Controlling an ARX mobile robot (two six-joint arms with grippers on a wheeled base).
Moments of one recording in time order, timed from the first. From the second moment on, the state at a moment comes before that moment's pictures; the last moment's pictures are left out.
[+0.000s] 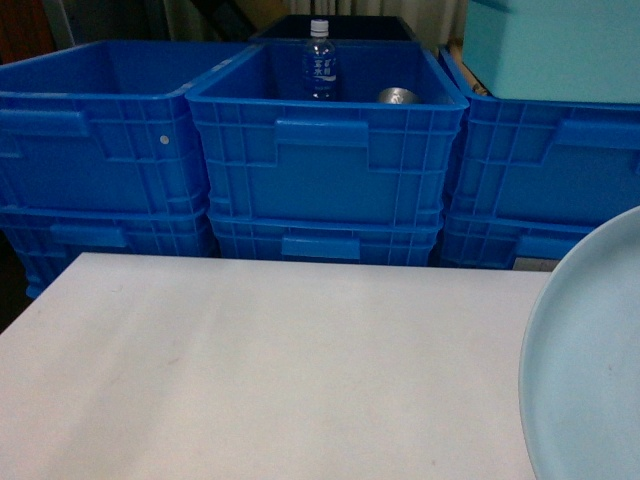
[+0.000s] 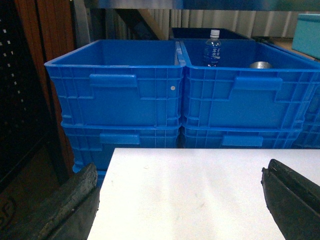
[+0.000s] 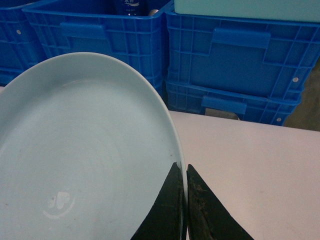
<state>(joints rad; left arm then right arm) 0.00 0.01 0.01 0.00 0.00 0.00 -0.17 0.52 0.08 0.23 -0.39 -0.05</state>
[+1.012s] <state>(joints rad) 0.00 0.01 0.01 0.00 0.00 0.00 0.16 0.05 0.02 -0.07 -0.06 -0.08</state>
